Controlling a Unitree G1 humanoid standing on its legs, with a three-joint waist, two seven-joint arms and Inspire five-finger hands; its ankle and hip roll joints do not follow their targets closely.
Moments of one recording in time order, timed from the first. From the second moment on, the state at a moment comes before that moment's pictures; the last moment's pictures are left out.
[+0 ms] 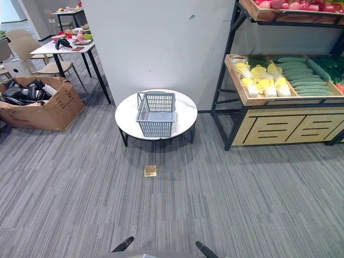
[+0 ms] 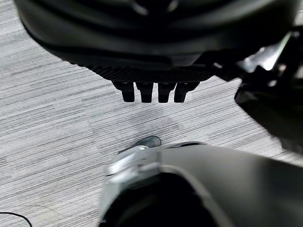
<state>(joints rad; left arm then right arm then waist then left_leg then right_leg) 0.02 0.23 -0.29 1.36 -0.08 -0.05 -0.09 0.03 -0.23 0.35 1.36 0.10 -0.05 0.13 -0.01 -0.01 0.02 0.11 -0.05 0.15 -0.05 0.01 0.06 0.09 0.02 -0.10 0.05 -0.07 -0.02</state>
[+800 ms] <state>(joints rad) -0.03 0.22 -0.28 1.32 -0.12 -0.09 -0.09 -0.04 -0.21 0.35 1.35 0.14 -0.08 0.15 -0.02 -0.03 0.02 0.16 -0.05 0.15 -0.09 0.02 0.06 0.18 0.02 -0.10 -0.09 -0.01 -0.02</state>
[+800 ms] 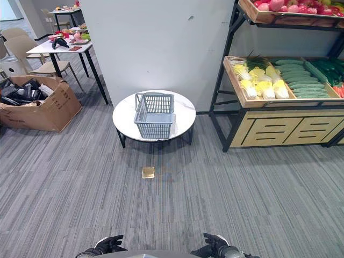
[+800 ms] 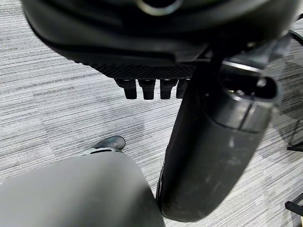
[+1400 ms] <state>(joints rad) -0.03 0.23 -0.28 1.33 -0.12 -0.09 -0.09 -0.03 -0.21 0.32 1.35 0.17 -0.08 0.15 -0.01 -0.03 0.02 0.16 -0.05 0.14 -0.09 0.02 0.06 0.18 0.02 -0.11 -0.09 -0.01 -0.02</state>
